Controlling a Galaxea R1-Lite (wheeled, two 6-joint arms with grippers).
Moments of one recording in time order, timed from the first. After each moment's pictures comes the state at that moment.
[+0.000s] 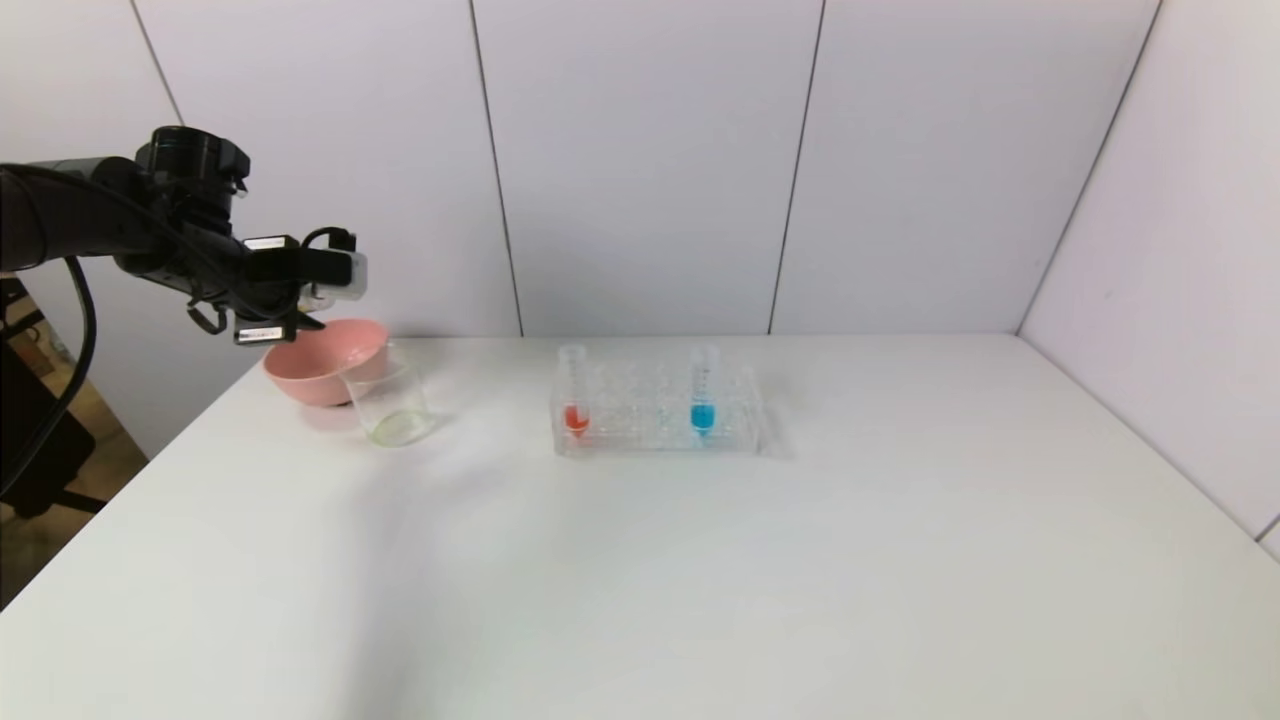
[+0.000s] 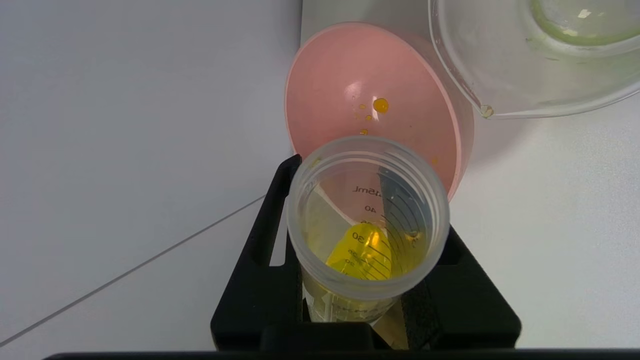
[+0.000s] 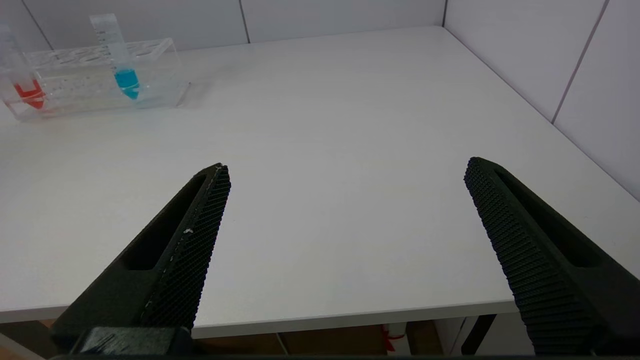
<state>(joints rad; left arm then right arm) 0.14 2.15 -2.02 0.54 -0.12 1.53 0.00 0.00 0.00 -0.01 -0.04 0.09</state>
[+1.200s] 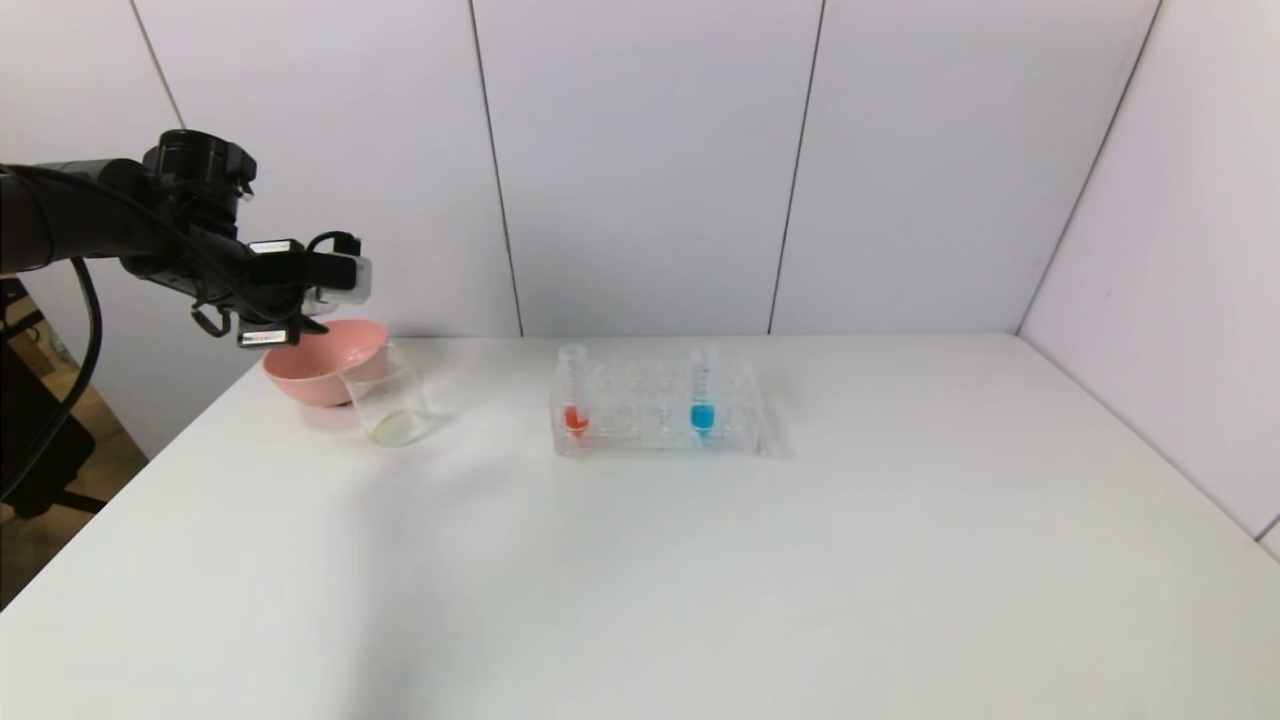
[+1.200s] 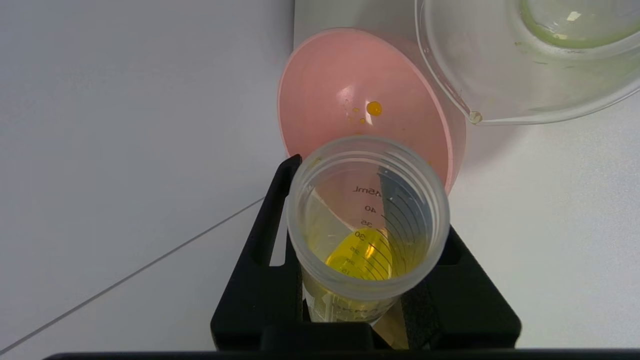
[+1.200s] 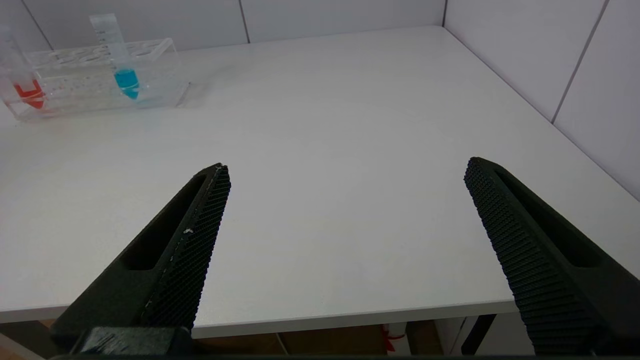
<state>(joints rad) 0.13 2.16 -2.02 0.55 -0.12 1.54 0.00 0.00 0.00 -0.01 -0.04 0.10</state>
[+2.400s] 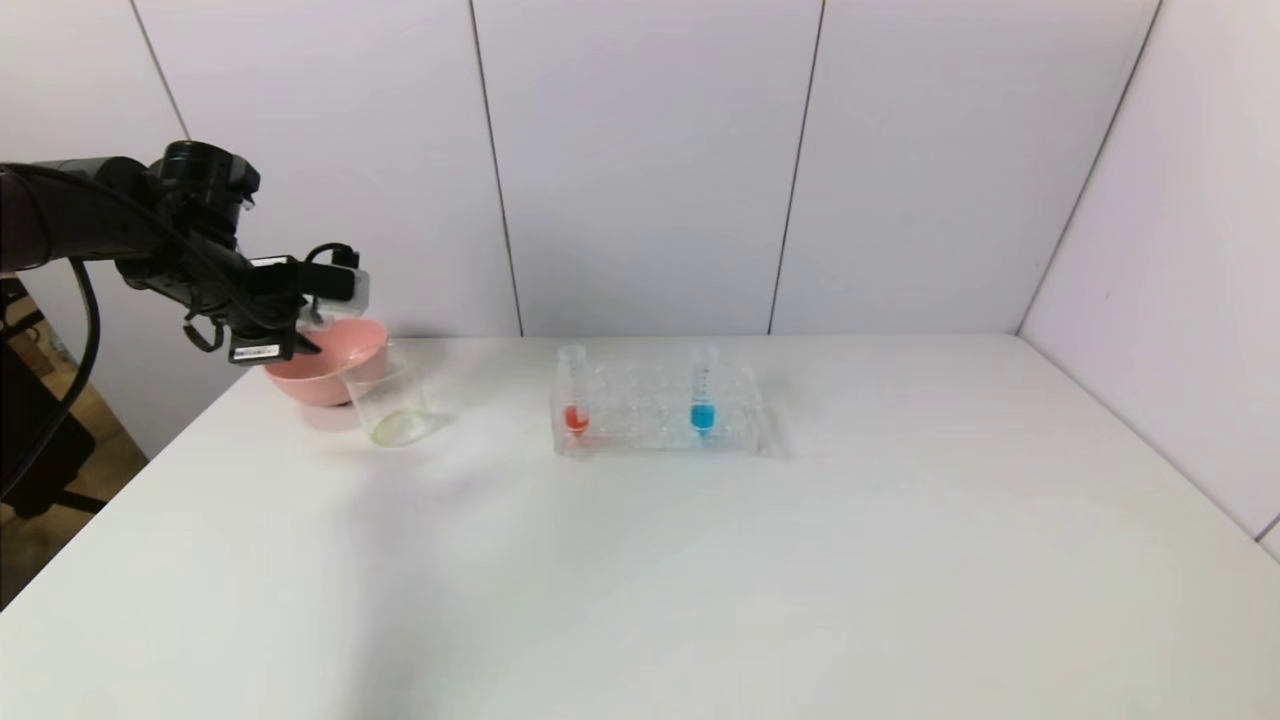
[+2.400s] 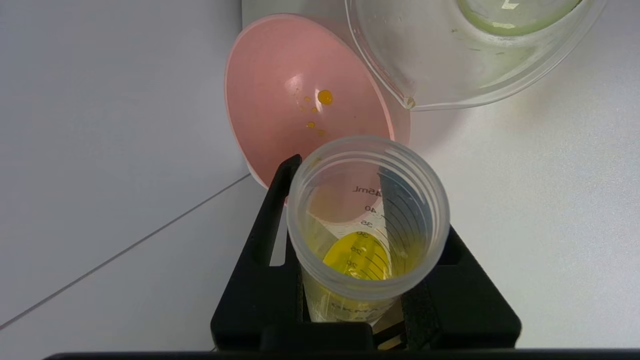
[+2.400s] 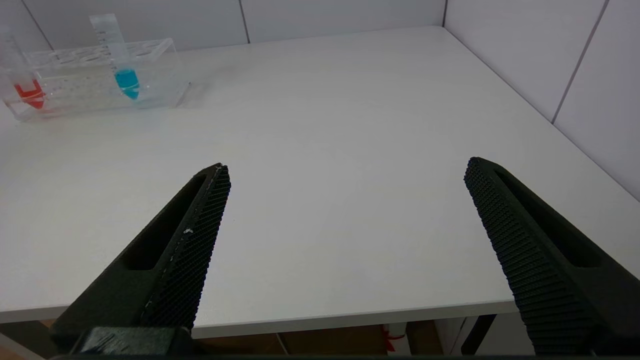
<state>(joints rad) 0.13 2.15 -2.02 0.65 -0.09 1.51 0.00 0.00 0.00 -0.01 -0.04 0.09</state>
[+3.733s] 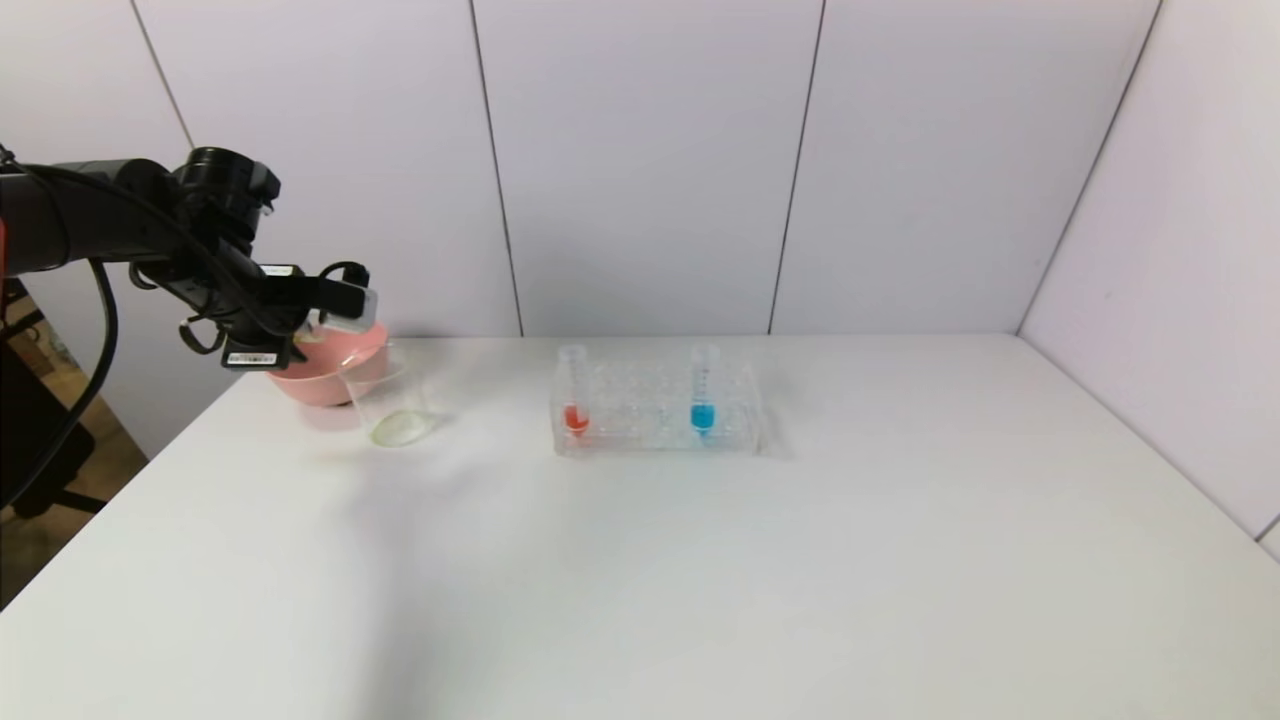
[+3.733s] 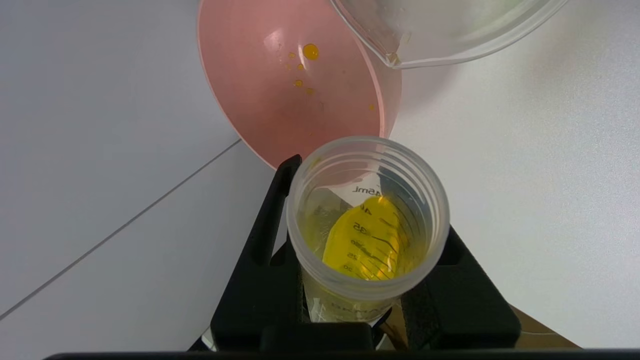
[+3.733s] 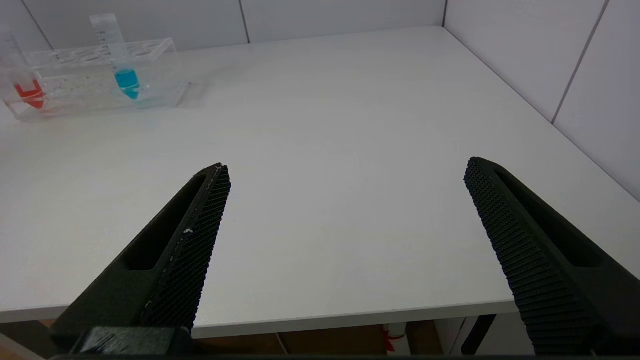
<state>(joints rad) 0.10 2.16 -2.02 0.68 0.08 1.55 0.00 0.00 0.00 -0.01 -0.04 0.09</state>
